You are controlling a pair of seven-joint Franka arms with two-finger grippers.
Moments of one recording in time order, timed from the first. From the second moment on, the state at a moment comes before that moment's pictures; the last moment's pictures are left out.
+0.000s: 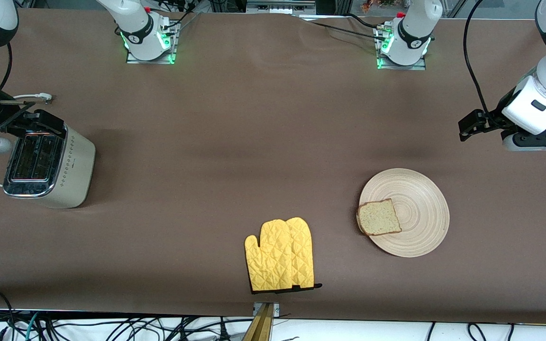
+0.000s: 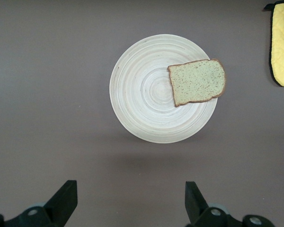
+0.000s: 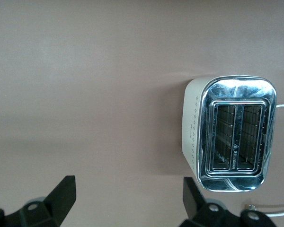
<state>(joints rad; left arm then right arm) -0.05 0.05 -0.04 -1.63 0.04 1.68 -0.13 0.02 0.11 0.00 -1.56 -0.01 1.63 0.02</state>
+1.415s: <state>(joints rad) -0.05 0.08 -0.05 -1.62 0.01 1.67 -0.13 0.02 0.11 0.00 -1.56 -0.01 1.63 0.02</state>
